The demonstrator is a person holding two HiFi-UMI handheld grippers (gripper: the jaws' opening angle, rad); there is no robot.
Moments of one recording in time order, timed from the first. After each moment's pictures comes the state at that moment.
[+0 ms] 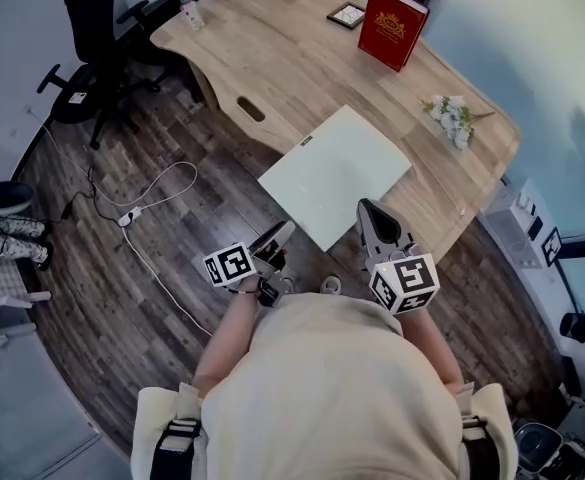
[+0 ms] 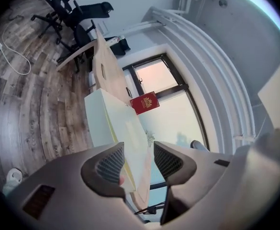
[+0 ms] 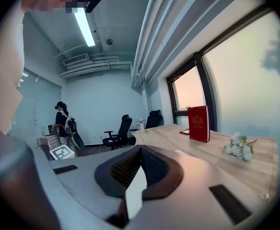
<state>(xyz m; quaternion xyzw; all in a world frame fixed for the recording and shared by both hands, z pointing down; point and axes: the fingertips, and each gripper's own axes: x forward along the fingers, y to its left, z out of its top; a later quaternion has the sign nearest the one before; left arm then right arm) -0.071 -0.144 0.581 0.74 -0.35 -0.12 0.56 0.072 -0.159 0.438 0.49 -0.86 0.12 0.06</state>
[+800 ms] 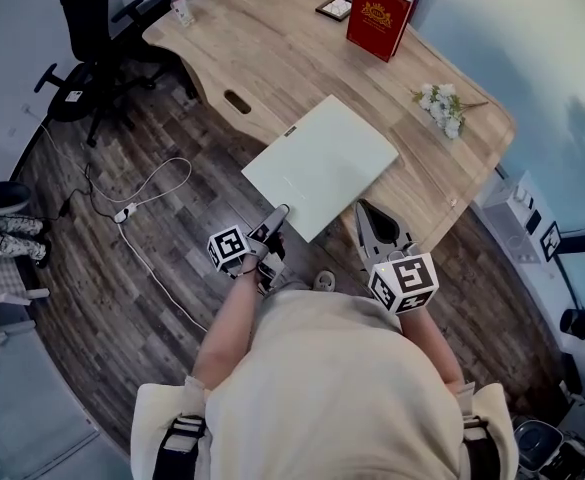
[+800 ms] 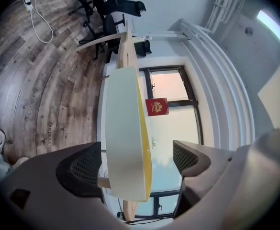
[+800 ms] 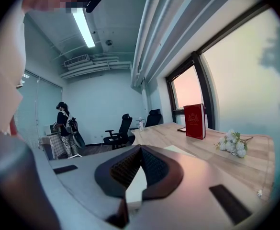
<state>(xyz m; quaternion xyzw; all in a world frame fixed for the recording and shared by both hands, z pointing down) -0.048 -0.156 0.639 0.66 -0.33 -0.21 0.65 0.105 -0.137 0.451 0.48 -0.87 0.13 0.07</state>
